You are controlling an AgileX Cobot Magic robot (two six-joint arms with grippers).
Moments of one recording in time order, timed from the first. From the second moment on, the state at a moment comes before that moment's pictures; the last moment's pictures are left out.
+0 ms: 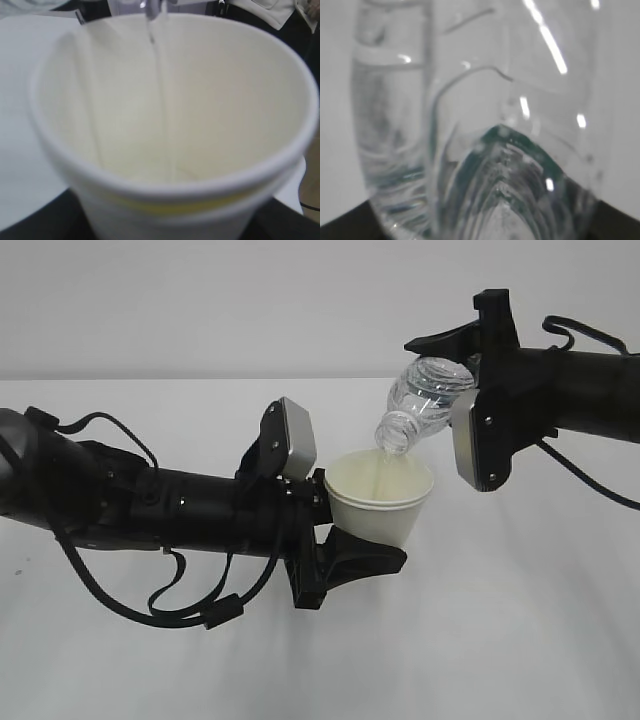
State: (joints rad) left arm -0.54 2.05 -0.97 1.14 -0.98 -0.60; right arm 0.15 1.72 -0.89 -0.92 -0.67 -1.02
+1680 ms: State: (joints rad) left arm -0.54 2.05 -0.97 1.14 -0.97 -0.60; right arm 0.15 1.72 -0.89 -0.91 -0.70 -1.02
